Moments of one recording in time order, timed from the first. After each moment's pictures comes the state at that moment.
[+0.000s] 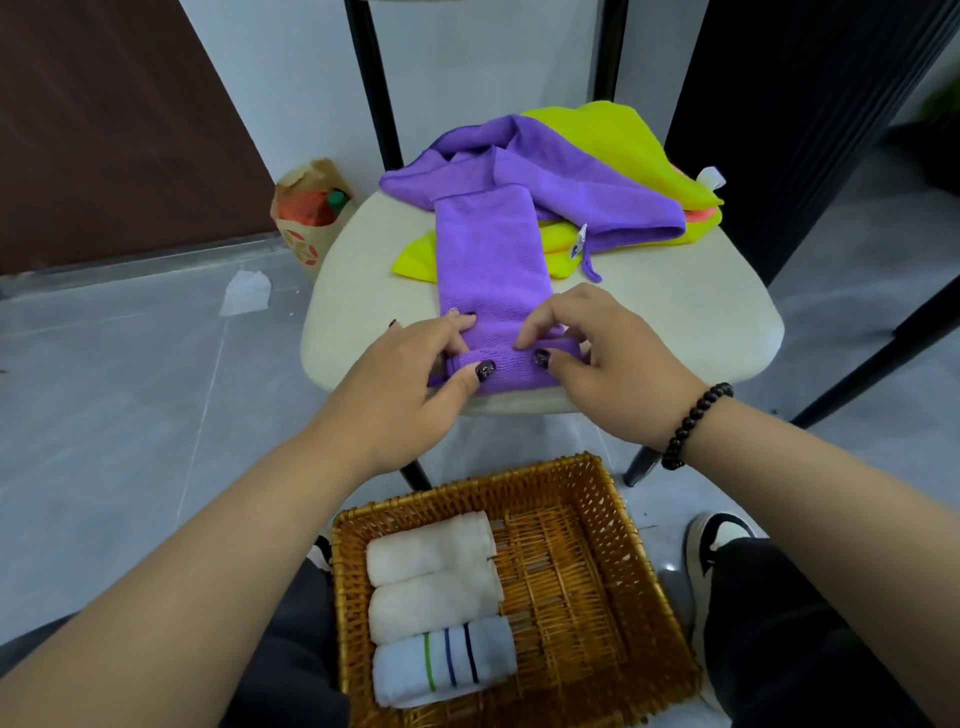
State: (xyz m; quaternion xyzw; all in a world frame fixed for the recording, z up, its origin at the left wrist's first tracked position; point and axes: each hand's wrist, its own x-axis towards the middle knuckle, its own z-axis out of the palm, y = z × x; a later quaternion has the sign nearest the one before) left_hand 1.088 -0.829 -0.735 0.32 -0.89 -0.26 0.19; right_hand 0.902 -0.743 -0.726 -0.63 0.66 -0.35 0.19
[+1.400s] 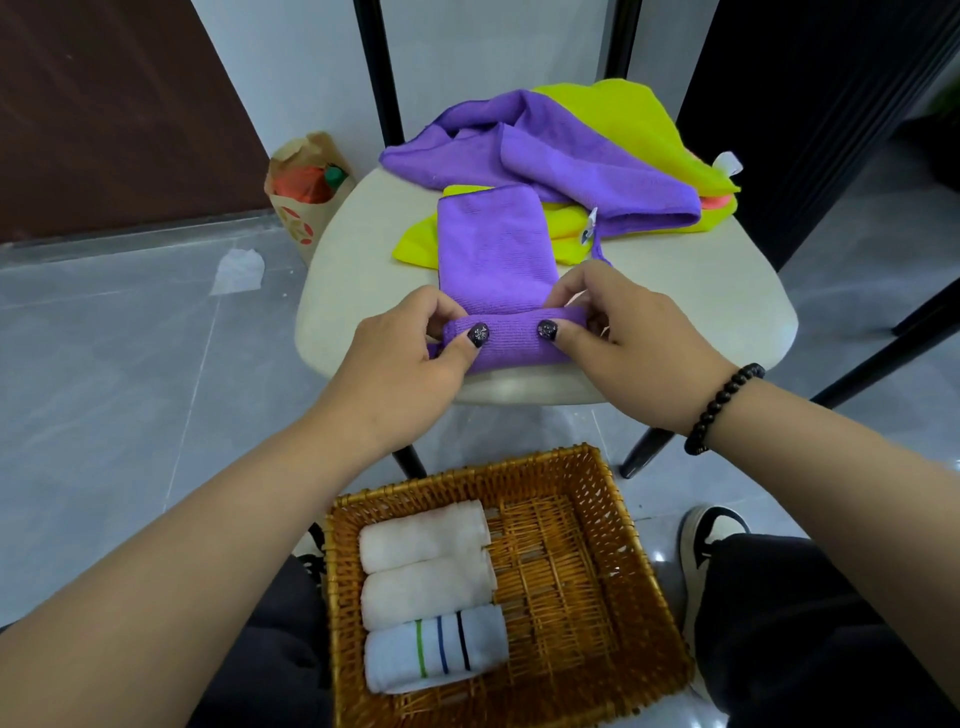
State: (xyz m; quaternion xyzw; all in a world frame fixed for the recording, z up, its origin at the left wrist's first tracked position) left_hand 1.076 -0.827 -0.731 0.43 -0.81 -0.32 0.24; right_hand 0.896 -0.745 -0.721 -0.61 0.70 -0.33 0.17
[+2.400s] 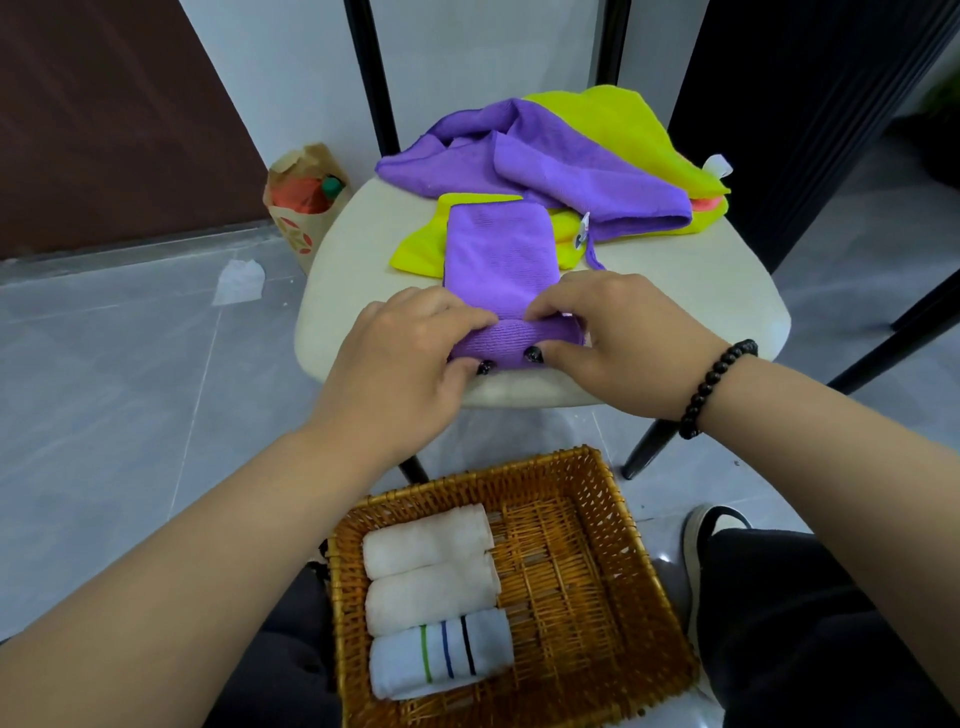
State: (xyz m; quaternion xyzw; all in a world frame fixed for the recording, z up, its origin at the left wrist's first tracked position) left_hand 1.079 -0.828 -0.723 0.29 -0.93 -0.07 0.20; right_hand 0.890 -0.751 -0.711 -0.71 0.66 -0.23 0.07
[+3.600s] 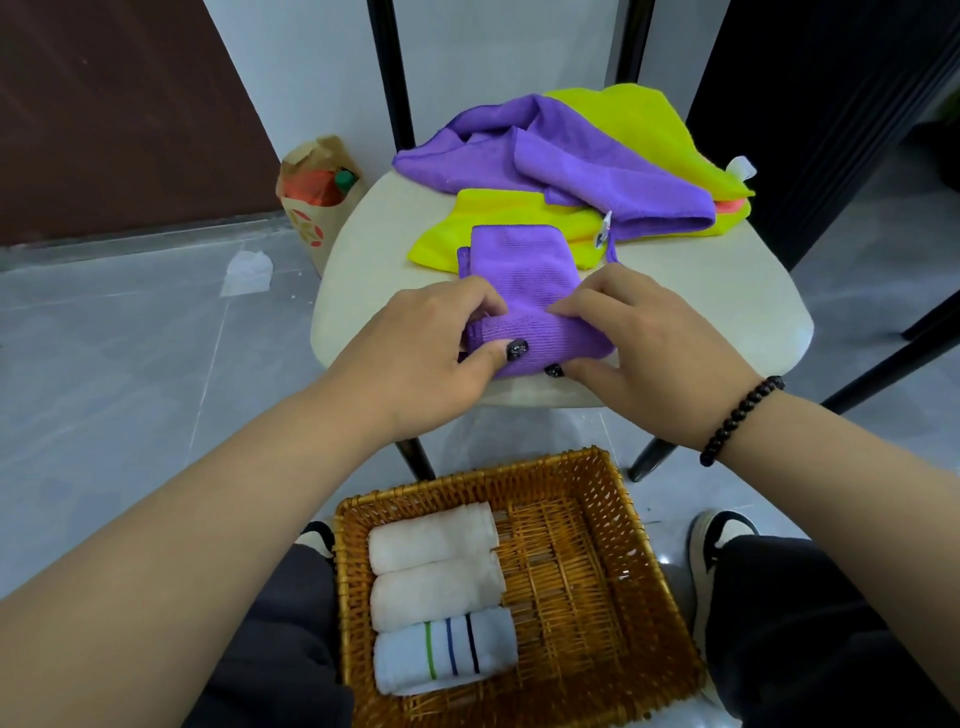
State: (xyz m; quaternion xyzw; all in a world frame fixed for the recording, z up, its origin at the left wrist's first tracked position) left_hand 1.079 -0.836 -0.713 0.31 -0.91 -0.19 0.19; right_hand 0.888 -0.743 -0.729 -0.73 0.64 -0.23 -0.02
